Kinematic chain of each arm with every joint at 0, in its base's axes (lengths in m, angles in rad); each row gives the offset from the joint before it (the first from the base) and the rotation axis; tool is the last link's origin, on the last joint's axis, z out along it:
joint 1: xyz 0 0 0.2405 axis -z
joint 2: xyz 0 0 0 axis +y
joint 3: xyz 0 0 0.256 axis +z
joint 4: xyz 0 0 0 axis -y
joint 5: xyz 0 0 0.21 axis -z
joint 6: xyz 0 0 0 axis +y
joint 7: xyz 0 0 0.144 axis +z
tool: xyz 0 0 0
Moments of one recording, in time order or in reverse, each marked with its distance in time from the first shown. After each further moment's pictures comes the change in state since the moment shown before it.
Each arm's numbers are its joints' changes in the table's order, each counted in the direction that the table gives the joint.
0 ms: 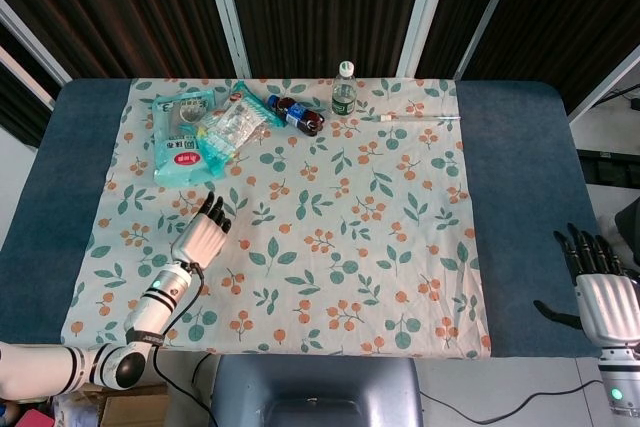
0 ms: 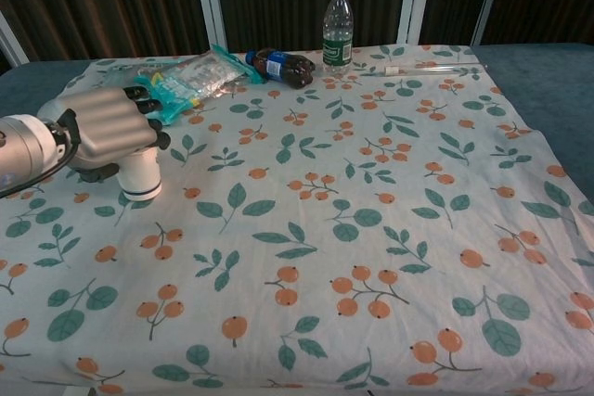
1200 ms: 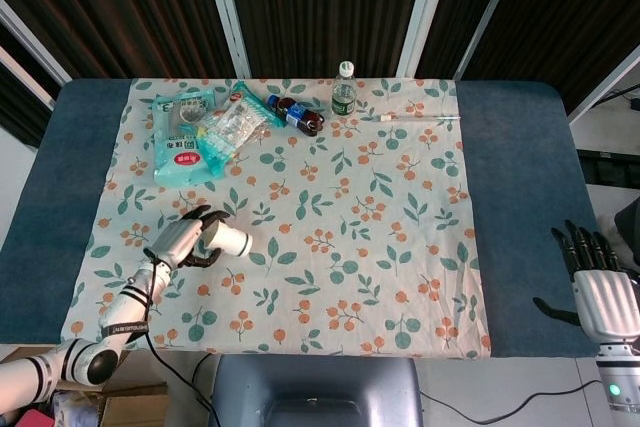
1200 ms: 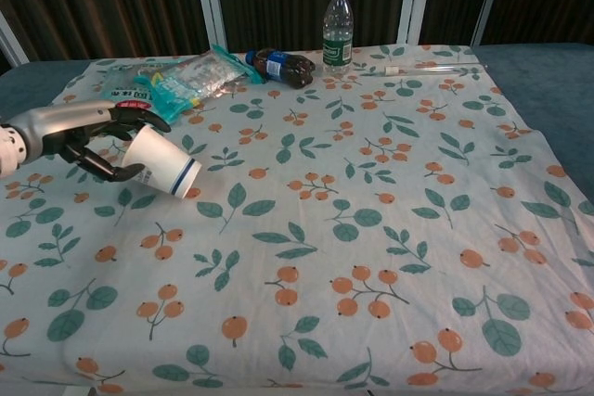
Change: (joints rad) left arm -0.216 0.042 -0.178 -0.142 -0.310 -0.237 -1.449; right arm -0.013 0.012 0.008 0.023 -0.013 -0.018 -0.019
